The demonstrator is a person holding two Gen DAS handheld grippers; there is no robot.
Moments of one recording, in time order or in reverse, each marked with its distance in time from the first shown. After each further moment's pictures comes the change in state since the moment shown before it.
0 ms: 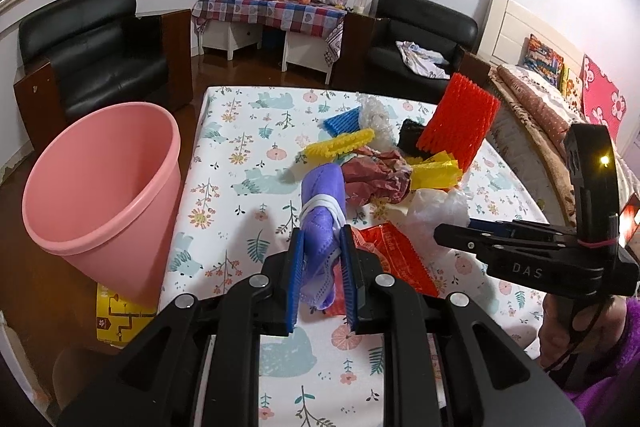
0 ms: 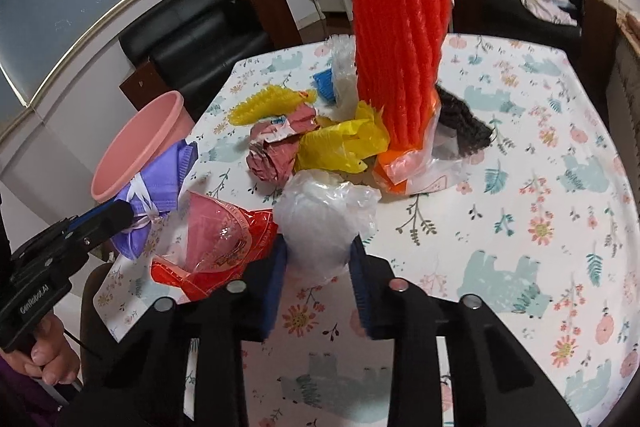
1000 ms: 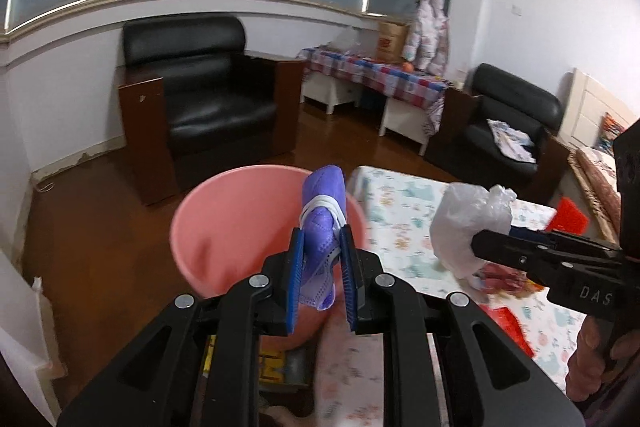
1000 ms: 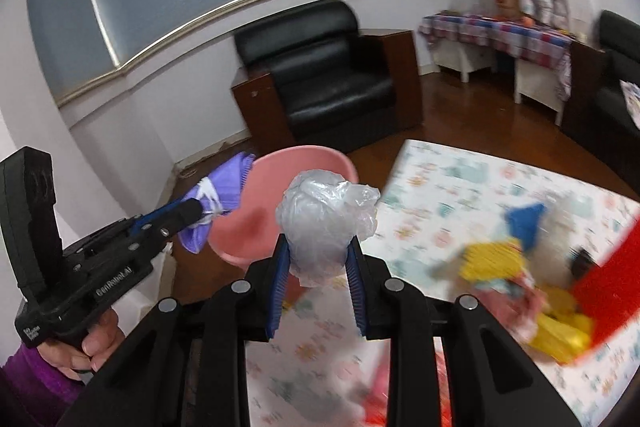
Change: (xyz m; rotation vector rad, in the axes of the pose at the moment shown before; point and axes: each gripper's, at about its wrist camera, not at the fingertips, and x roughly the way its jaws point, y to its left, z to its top) left arm -0.075 0.122 0.024 -0.190 -0.203 0.311; right arm 0.012 0.176 0.077 -0.283 -0.091 0.301
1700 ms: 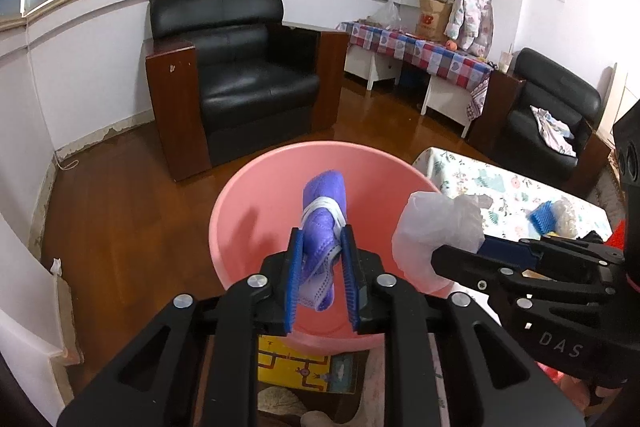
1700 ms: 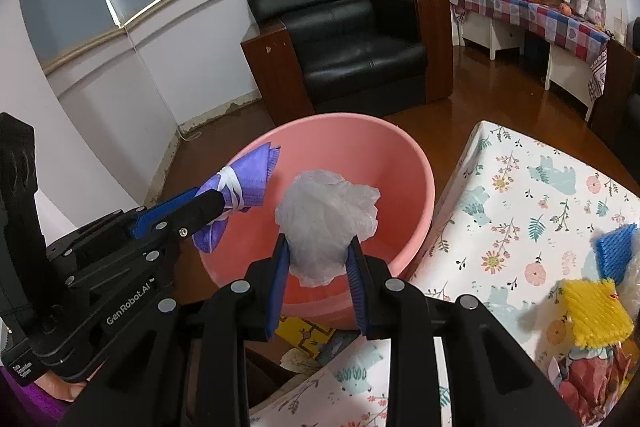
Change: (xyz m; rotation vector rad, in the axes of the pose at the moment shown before) left arm 0.058 0.046 0.003 -0.032 0.097 0.104; right arm 0.124 0.030 0.016 -0.039 0.152 0.002
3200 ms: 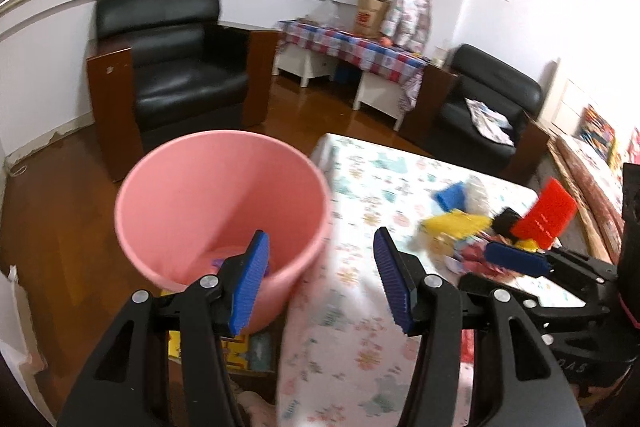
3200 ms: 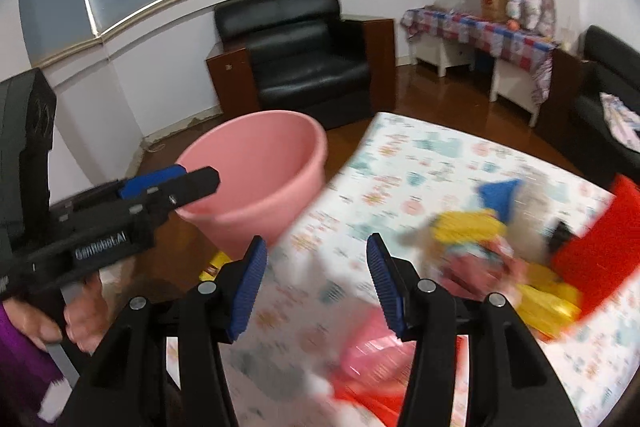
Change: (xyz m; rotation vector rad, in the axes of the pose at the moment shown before) left arm -0.040 -0.076 -0.022 0.054 0.001 -0.238; right arm -0.136 -0.053 -0.089 0.007 -0.112 -0.198
